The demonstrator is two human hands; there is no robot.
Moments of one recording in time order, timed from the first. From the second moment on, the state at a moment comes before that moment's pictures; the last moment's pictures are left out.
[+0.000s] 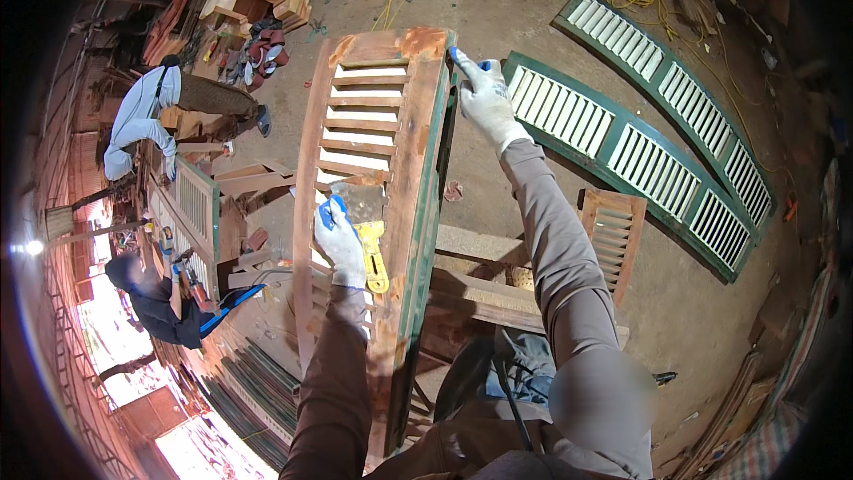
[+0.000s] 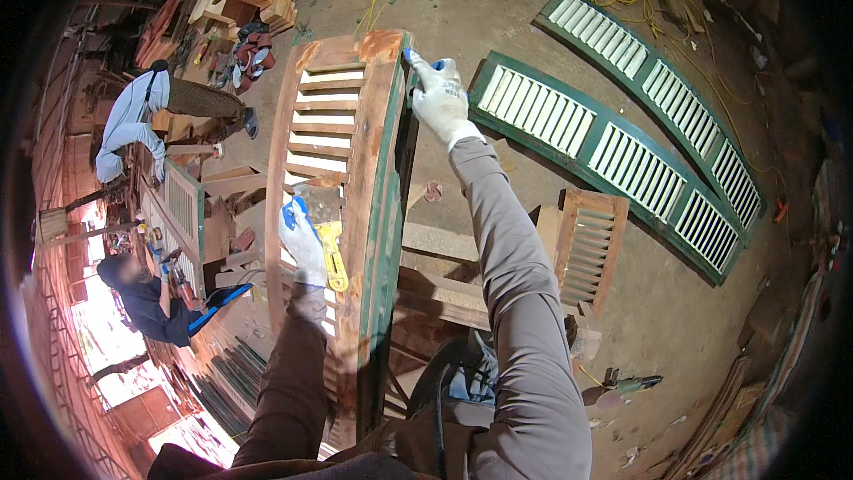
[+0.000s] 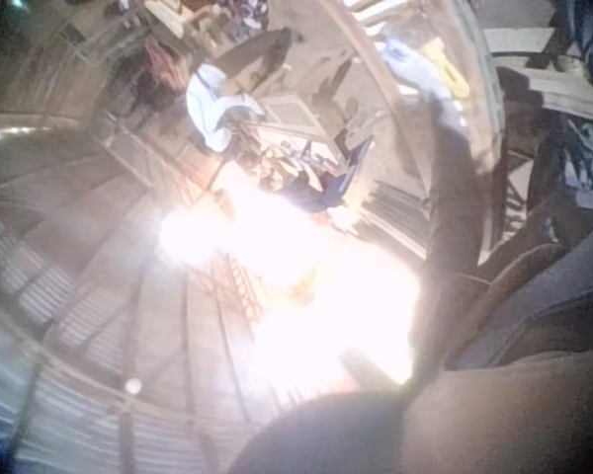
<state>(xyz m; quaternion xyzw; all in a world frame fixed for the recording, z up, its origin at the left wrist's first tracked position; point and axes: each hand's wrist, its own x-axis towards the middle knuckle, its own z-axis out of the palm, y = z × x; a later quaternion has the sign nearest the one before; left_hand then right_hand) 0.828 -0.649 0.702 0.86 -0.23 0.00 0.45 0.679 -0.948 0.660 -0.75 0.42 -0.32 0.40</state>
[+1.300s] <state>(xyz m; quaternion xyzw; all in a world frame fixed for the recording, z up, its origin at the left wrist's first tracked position) 0.827 -0.649 0.696 0.86 -0.20 0.01 0.47 0.663 -0.978 0.687 -0.83 0.43 -0.25 0.25</state>
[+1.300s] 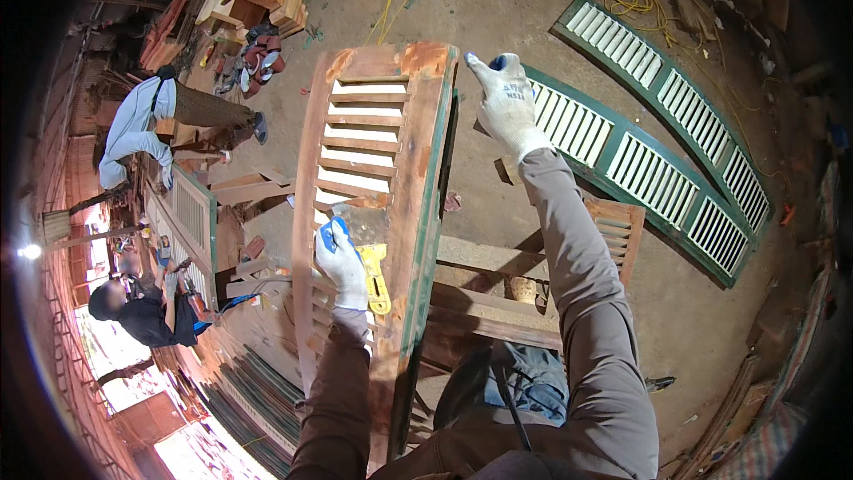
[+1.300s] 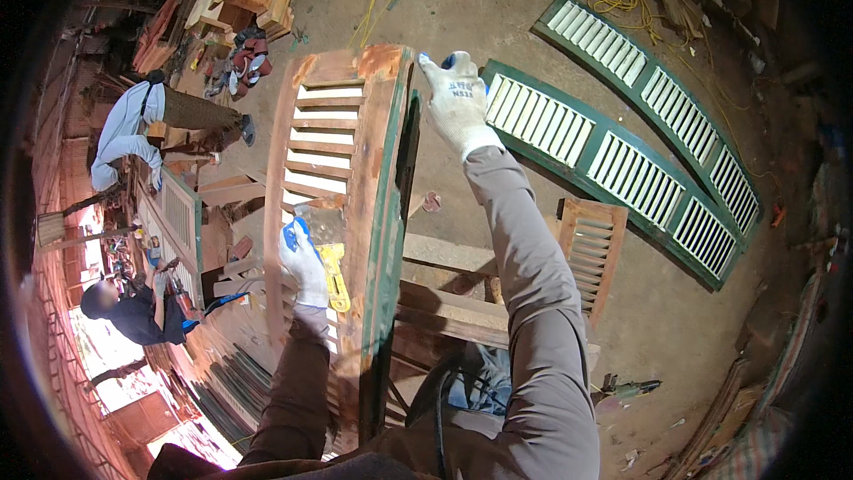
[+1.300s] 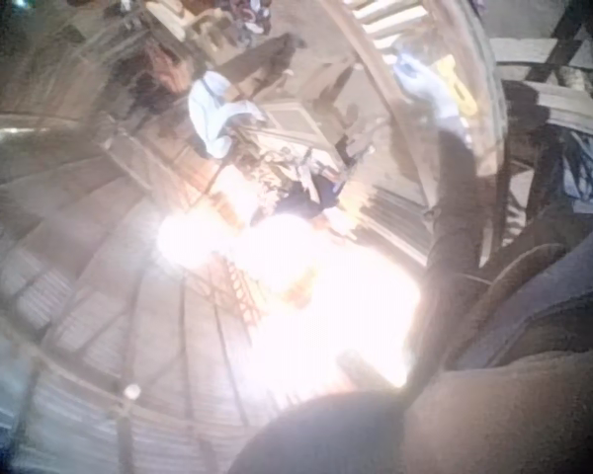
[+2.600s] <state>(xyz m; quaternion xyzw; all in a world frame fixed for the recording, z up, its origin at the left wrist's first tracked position) 0.821 -0.649 0.704 0.87 -0.23 0.00 0.43 0.667 -0.952 0.647 -0.67 0.42 -0.34 0.51</state>
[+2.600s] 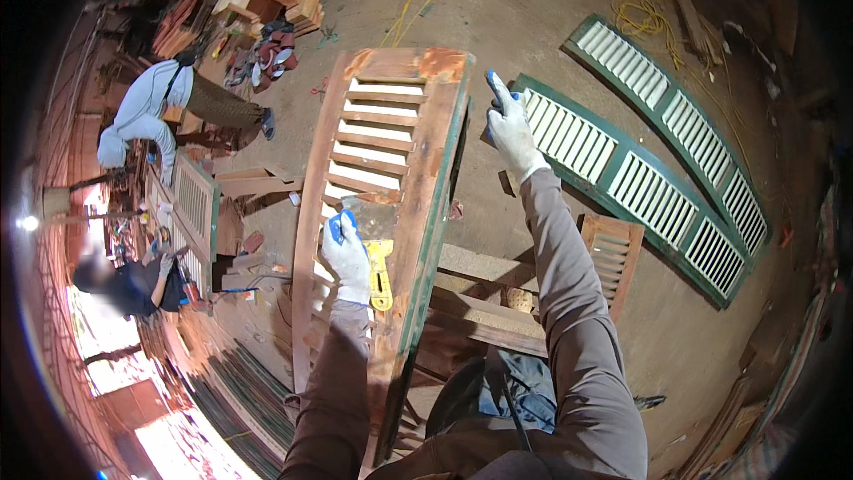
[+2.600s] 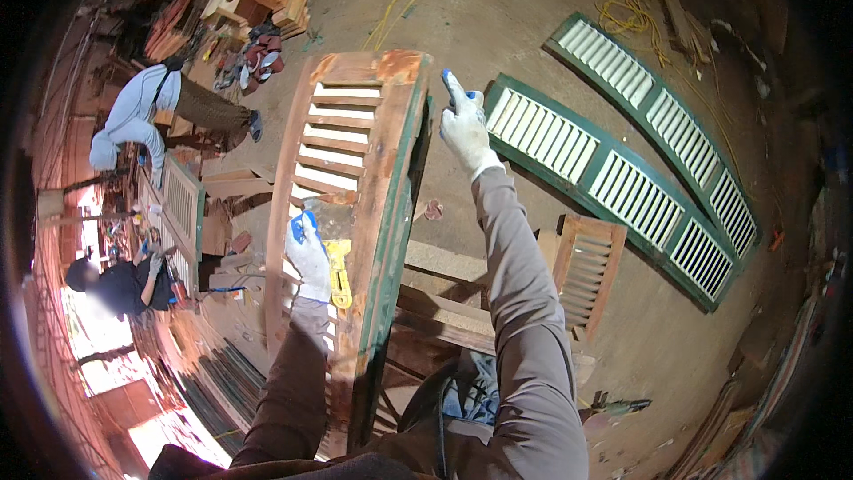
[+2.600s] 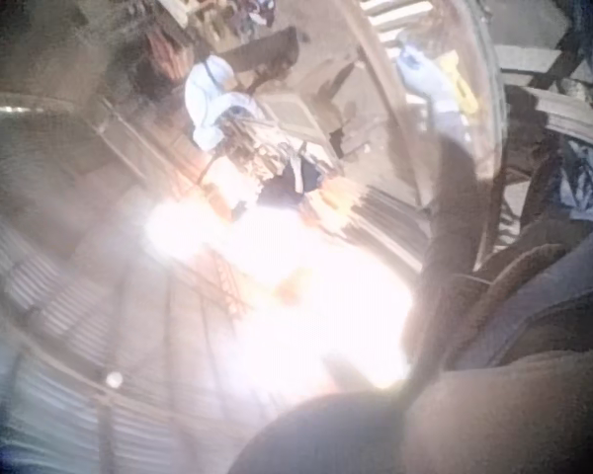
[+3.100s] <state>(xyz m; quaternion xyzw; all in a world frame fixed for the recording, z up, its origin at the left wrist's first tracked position) 0.784 -0.602 0.748 0.61 0.04 -0.18 0.77 0.517 -0.767 0.681 -0.51 0.40 -0.17 0.74</state>
